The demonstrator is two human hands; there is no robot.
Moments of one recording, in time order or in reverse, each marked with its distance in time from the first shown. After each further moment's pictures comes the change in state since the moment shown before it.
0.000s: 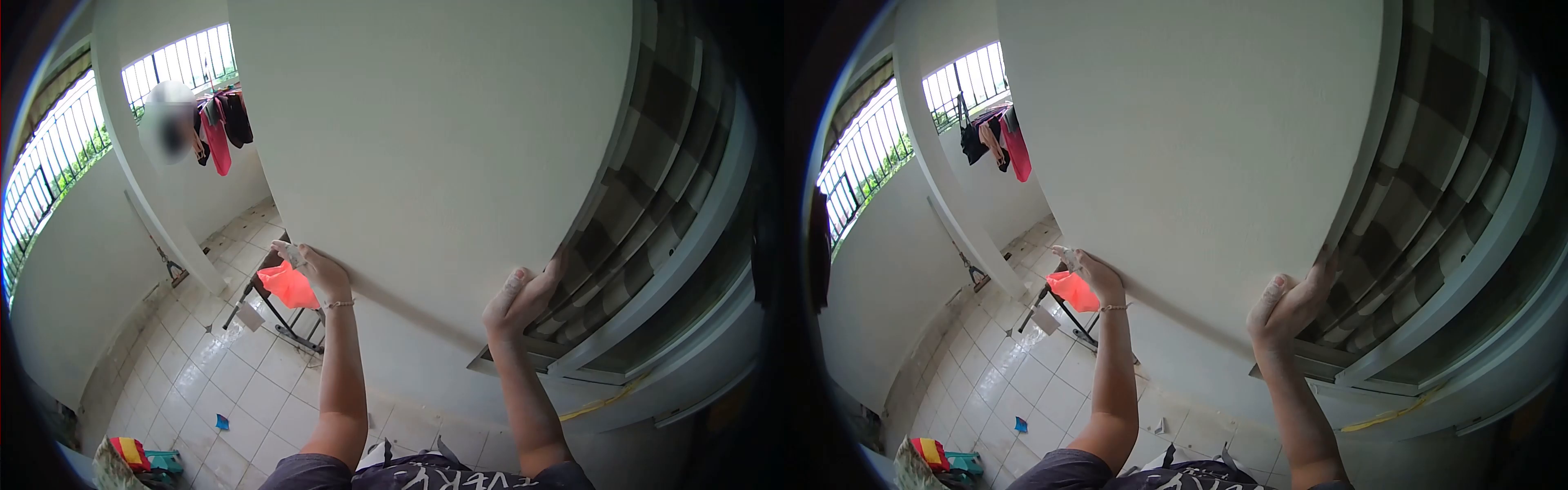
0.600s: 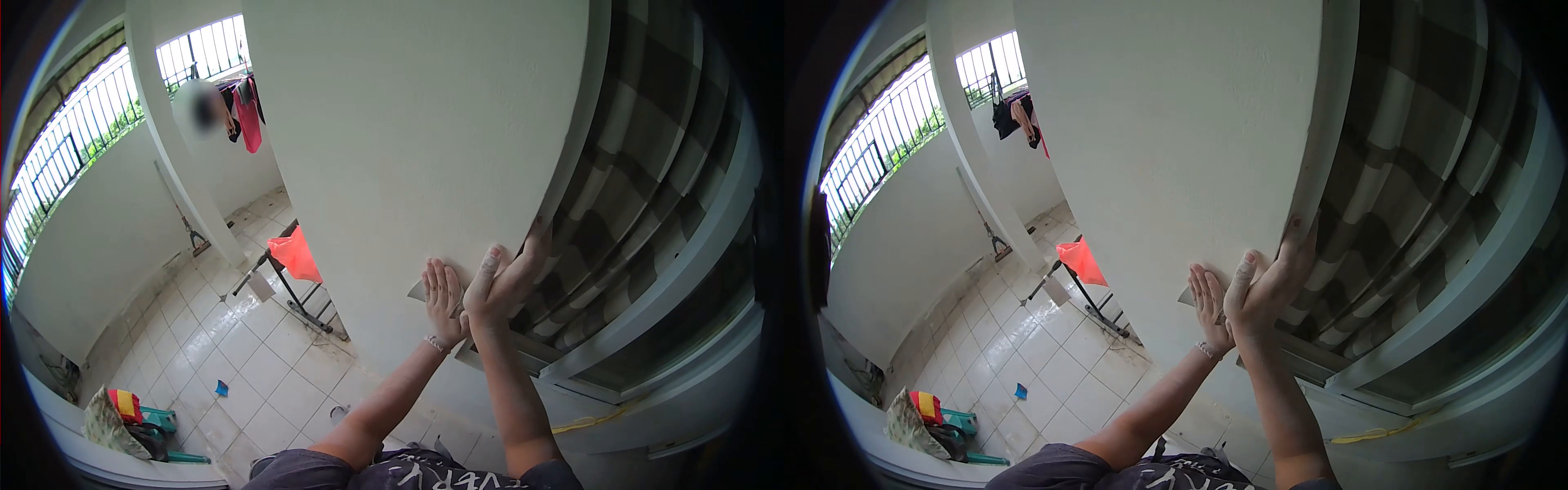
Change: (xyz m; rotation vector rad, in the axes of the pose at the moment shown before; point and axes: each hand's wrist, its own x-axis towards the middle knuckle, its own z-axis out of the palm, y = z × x) left_hand -0.240 0.029 0.029 0.209 -0.504 0.641; right_hand 0.005 0.006 -0.008 0.105 -0.008 -0.040
